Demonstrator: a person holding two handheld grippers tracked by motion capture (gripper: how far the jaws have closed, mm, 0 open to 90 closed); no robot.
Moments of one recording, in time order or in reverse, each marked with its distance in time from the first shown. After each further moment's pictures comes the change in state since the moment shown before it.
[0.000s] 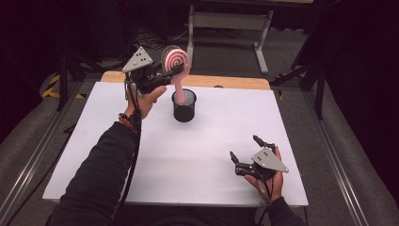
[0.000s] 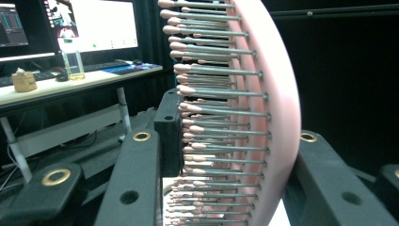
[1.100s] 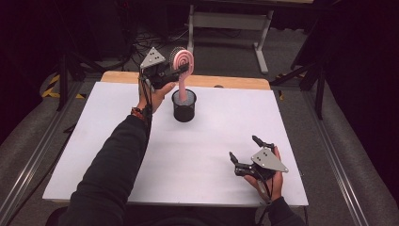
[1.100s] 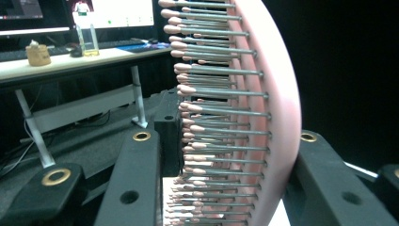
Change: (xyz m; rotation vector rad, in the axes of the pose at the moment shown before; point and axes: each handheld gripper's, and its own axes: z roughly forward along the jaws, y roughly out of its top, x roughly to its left) left arm 0.024 -0.031 0.047 0.072 0.073 -0.035; right arm 0.001 0.000 0.000 0.002 0.017 -0.009
